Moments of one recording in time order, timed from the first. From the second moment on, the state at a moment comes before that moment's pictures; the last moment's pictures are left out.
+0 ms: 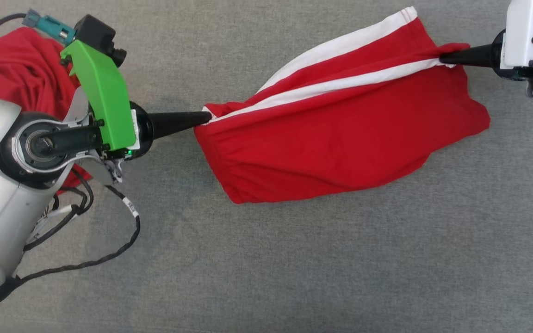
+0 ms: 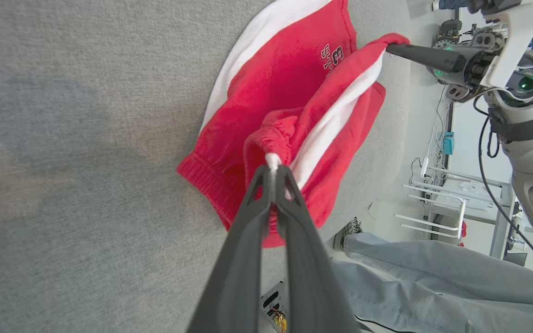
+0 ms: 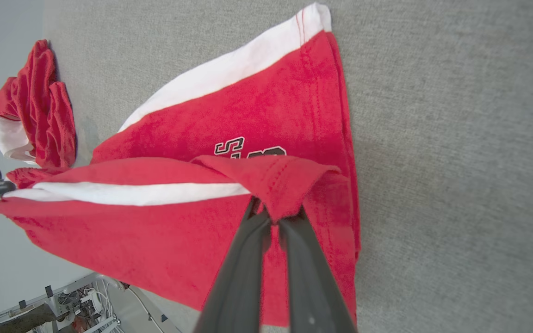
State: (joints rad) left arm -0.95 0.58 -0.75 0.17 -1.71 0.06 0.84; right arm -1.40 -0.74 1.25 0.62 1.77 0.13 0.73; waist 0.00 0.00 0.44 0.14
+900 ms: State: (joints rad) left arm -0.99 0.60 -0.76 0.24 -1.53 -0.05 0.70; right arm -1.44 -0.67 1.19 0.58 1.70 0.13 0.44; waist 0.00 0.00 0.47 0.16
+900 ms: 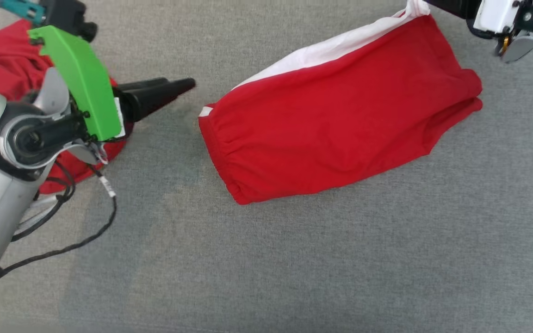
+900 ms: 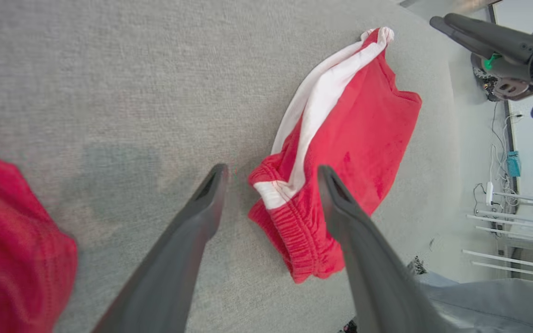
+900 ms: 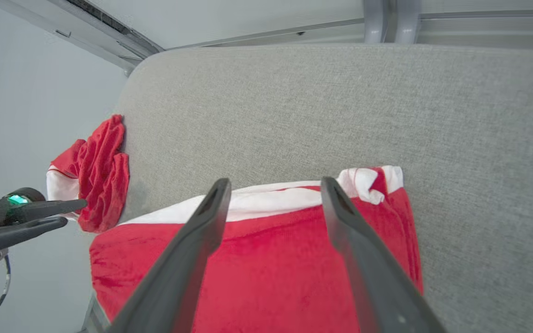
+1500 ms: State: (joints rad) left arm -0.69 0.65 -0.71 0.07 -1.09 0.08 -0.04; right arm -1.07 -0.70 1.10 0.45 1.33 0.13 -0.26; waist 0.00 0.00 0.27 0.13
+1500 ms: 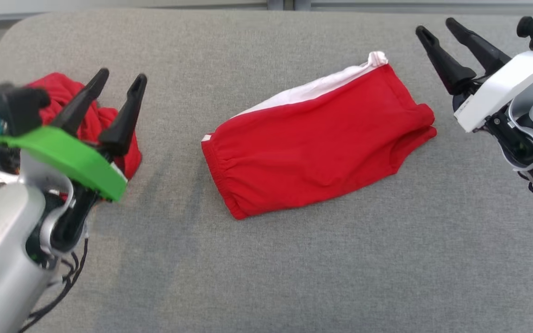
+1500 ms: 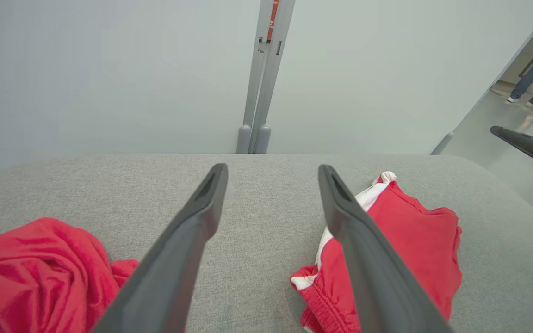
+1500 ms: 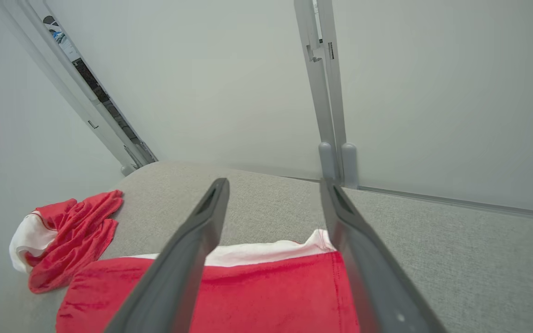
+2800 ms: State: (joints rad) left arm -0.23 0.21 -0.40 0.13 -0.57 0.01 -0.26; right arm -0.99 -0.51 0.93 1.11 1.22 0.13 0.20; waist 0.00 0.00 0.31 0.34
